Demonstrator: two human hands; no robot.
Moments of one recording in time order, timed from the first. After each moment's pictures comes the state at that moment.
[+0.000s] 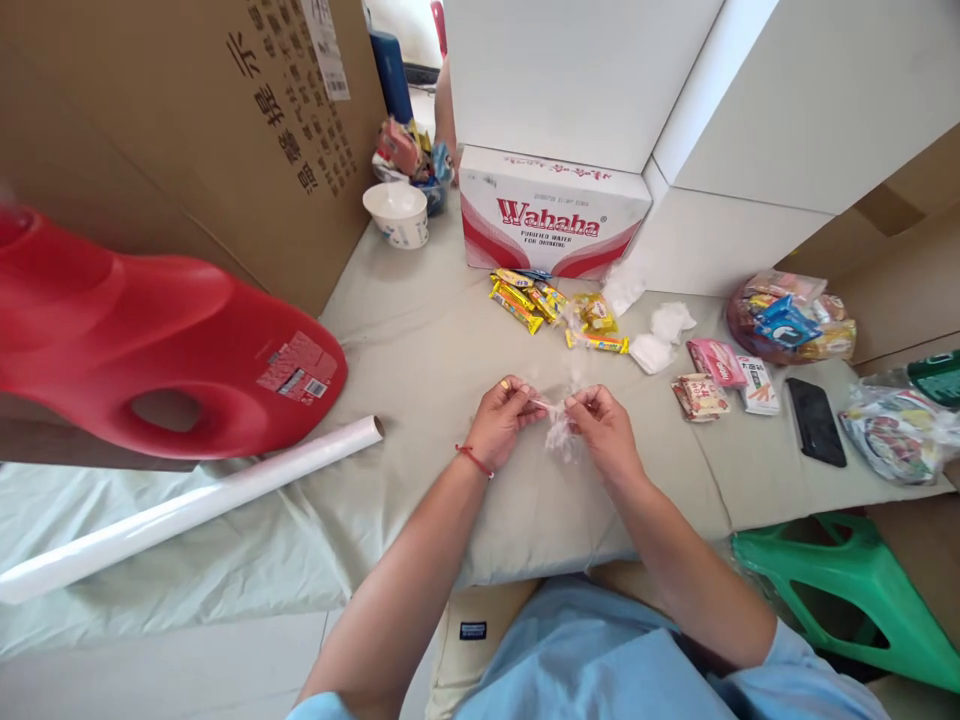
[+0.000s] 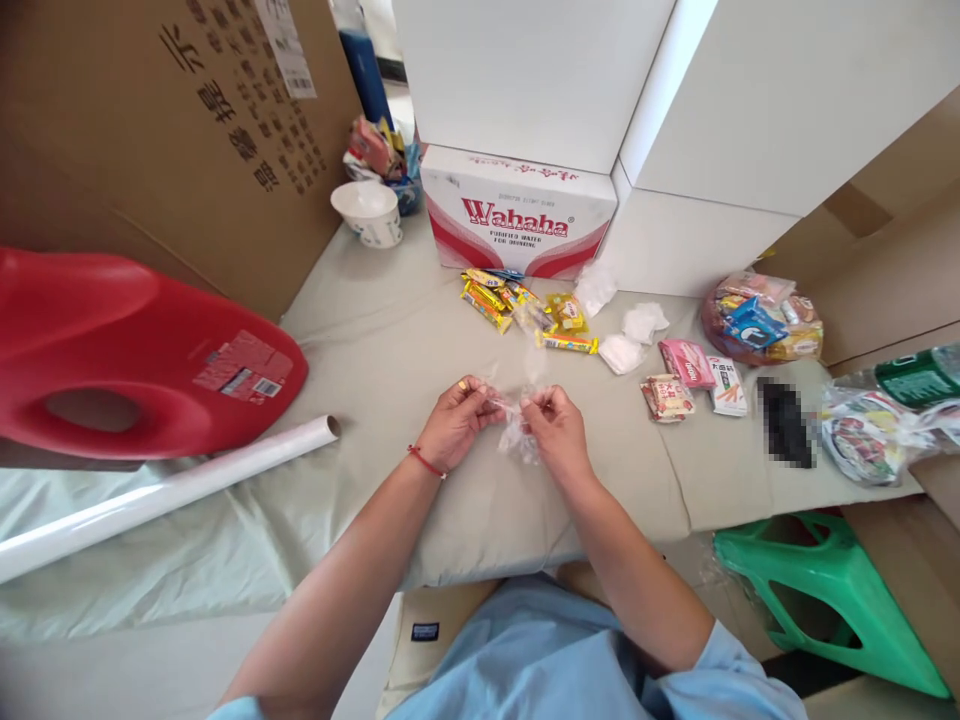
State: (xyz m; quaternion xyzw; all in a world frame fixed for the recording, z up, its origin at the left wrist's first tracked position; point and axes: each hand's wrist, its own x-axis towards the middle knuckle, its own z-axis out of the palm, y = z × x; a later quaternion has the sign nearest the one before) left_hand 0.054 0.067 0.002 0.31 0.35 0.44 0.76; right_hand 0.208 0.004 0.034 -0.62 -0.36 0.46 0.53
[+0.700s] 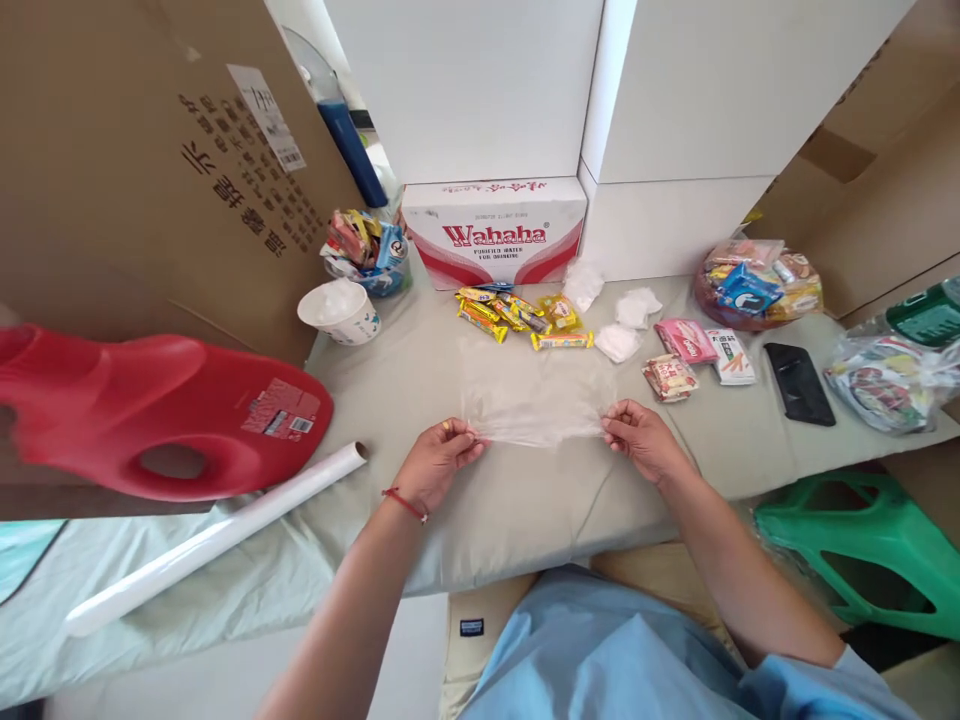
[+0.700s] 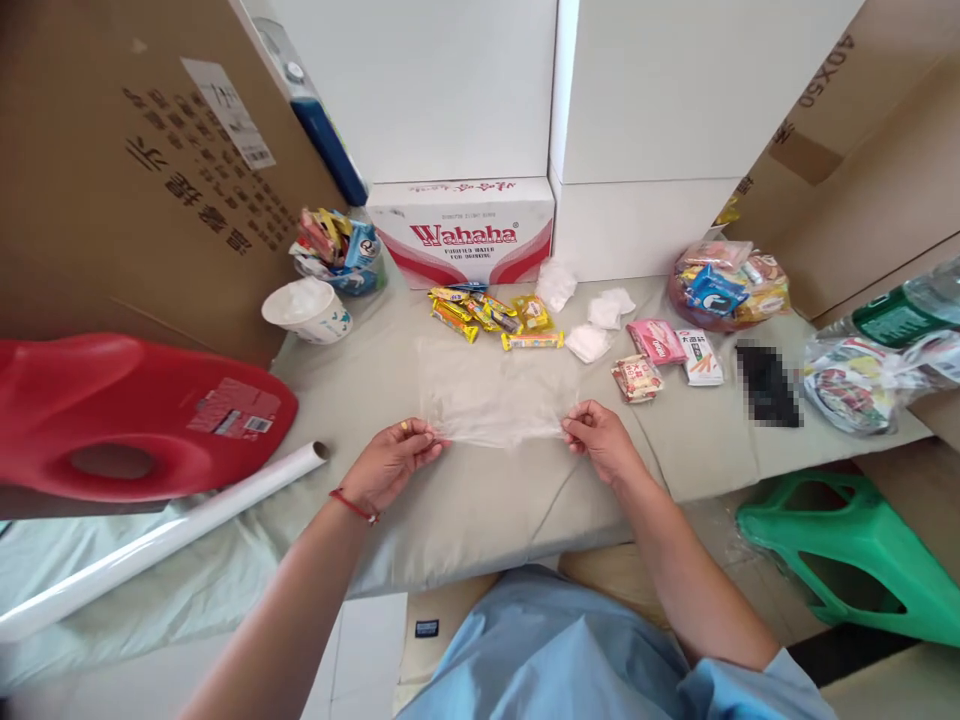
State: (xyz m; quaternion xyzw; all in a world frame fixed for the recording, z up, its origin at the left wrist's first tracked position) left_hand -0.001 0.045 0.024 0.30 0.50 0.34 0.74; right_hand 0.312 -0.046 0.028 -0.60 -0.21 0.55 0.53
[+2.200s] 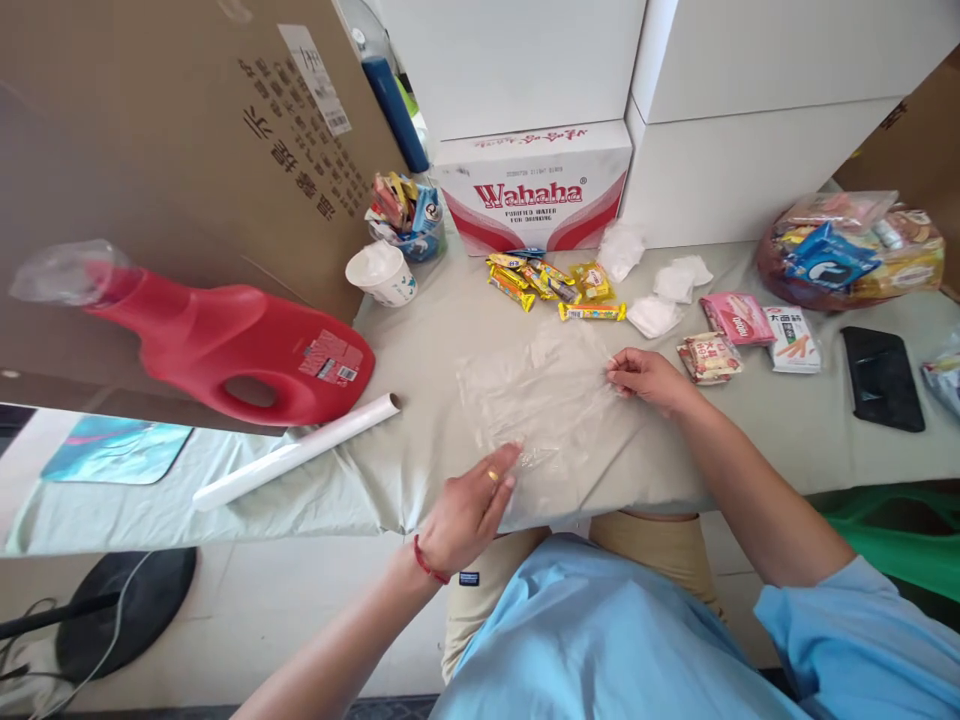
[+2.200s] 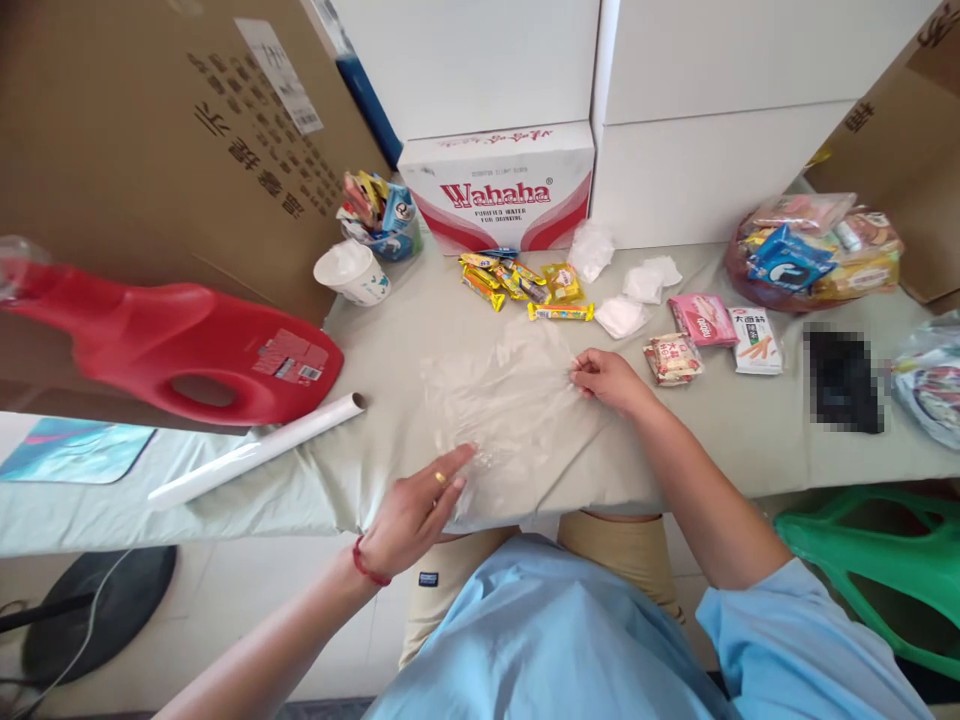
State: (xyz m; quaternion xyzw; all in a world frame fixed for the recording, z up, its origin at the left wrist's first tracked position) left_hand -0.016 -0.073 0.042 0.88 0.41 0.16 0.18; right_hand 0.346 0.019 0.011 -0.60 -0.47 0.54 0.35
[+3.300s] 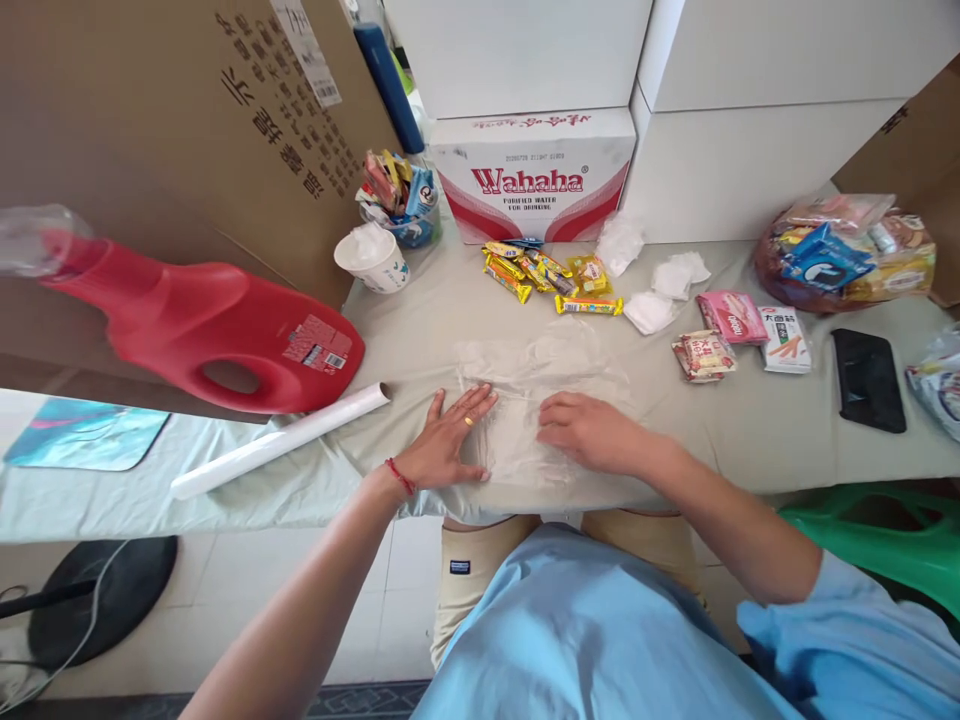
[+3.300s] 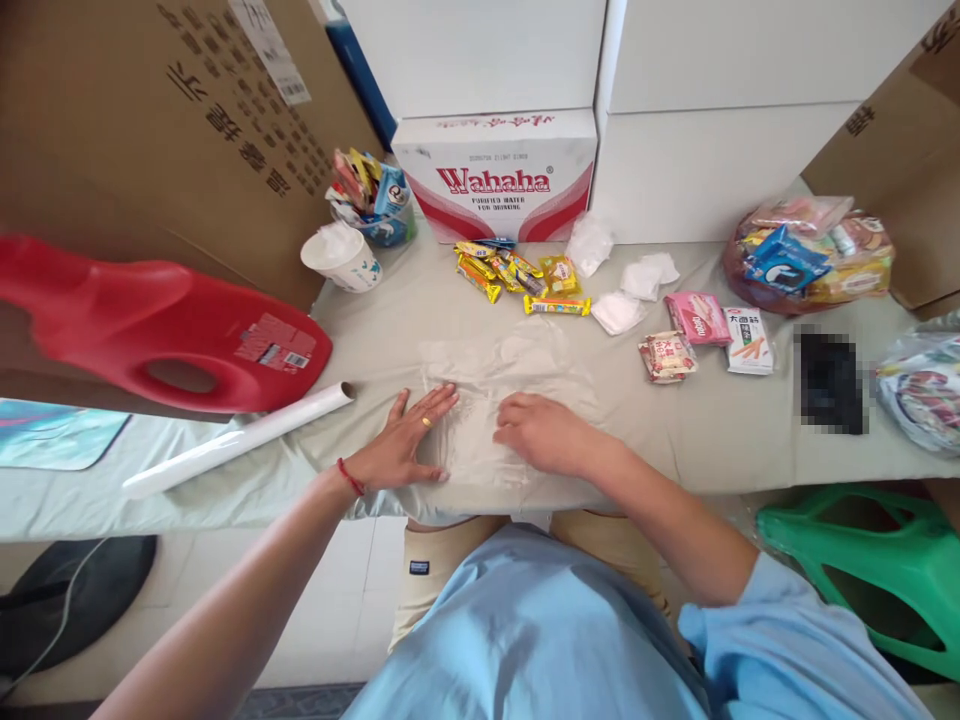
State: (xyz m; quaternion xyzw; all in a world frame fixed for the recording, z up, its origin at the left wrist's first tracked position) left_hand -0.044 0.010 0.023 0.88 0.38 -0.04 0.27; right_hand 0.269 -0.028 0.047 -0.29 -0.93 0.17 0.13
